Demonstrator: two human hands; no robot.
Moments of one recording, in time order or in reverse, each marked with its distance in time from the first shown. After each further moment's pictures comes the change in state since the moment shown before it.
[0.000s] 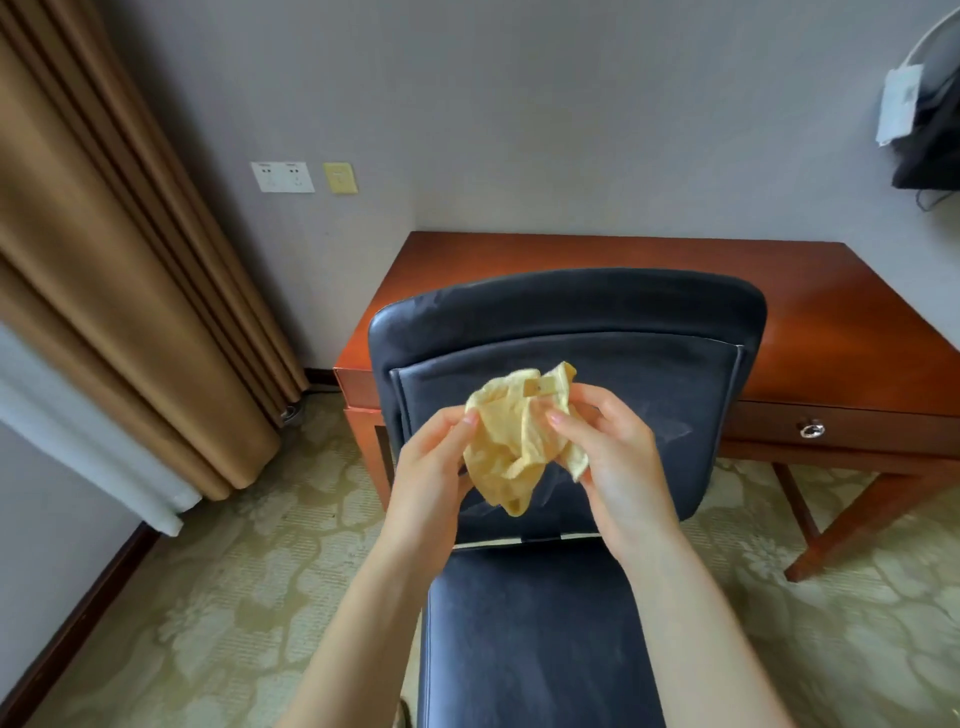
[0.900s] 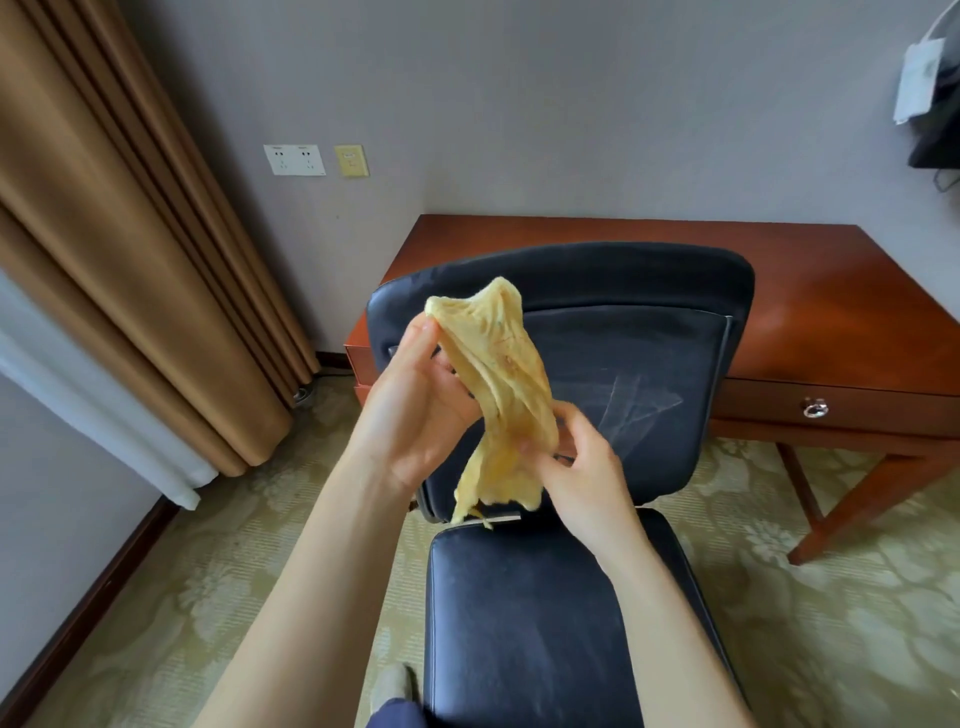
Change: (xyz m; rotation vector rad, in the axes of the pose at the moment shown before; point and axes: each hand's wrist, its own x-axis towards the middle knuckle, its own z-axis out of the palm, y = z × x) left_hand 0.001 0.043 -0.004 -0.376 -0.212 -0.095; right_hand -0.032 0.036 -0.007 -0.422 -0.149 -0.087
